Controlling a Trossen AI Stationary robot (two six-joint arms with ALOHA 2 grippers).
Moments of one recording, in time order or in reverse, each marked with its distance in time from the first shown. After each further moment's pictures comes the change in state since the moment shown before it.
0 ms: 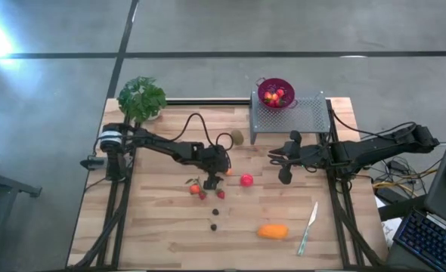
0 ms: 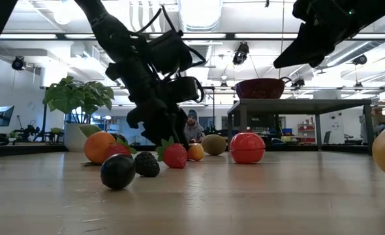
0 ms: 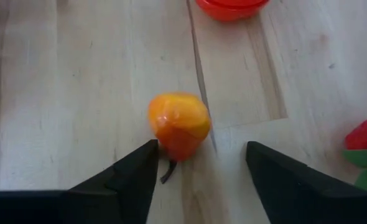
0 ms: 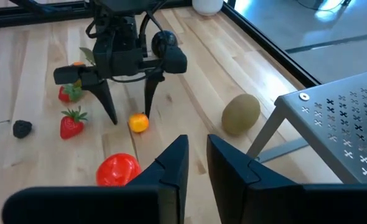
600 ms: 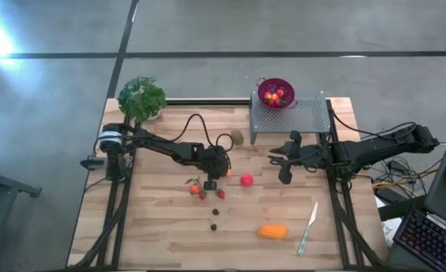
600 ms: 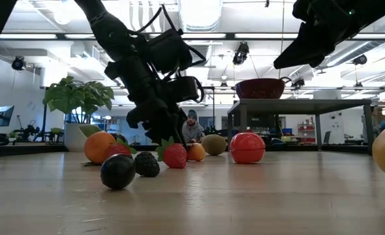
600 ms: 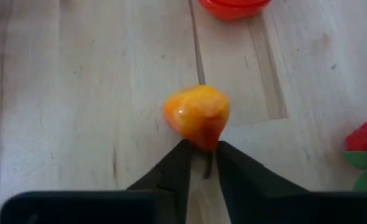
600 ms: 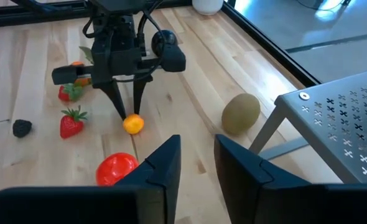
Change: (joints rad) left arm -0.001 0.000 -0.002 -0.012 -0.025 -0.017; right arm 0.000 0.000 0.000 -0.002 0.000 0.000
